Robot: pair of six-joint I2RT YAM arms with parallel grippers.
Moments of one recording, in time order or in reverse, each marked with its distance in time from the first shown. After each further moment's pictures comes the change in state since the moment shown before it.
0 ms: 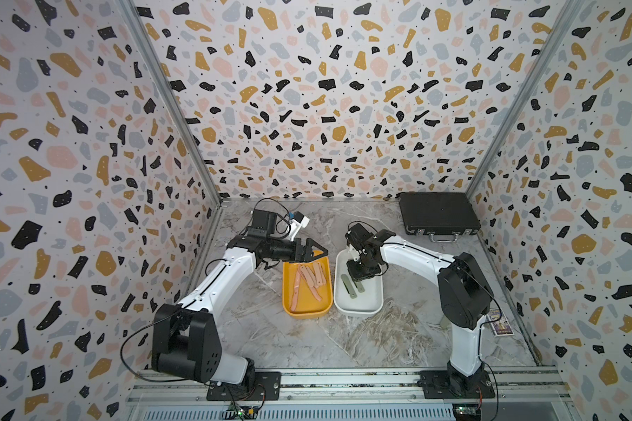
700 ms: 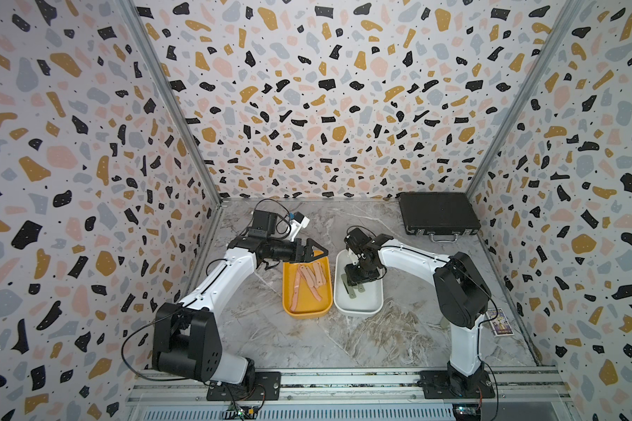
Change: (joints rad) left arm 0.000 0.004 -0.007 0.014 -0.001 -0.006; right arm 0.008 0.009 -0.042 0.051 -0.014 0.021
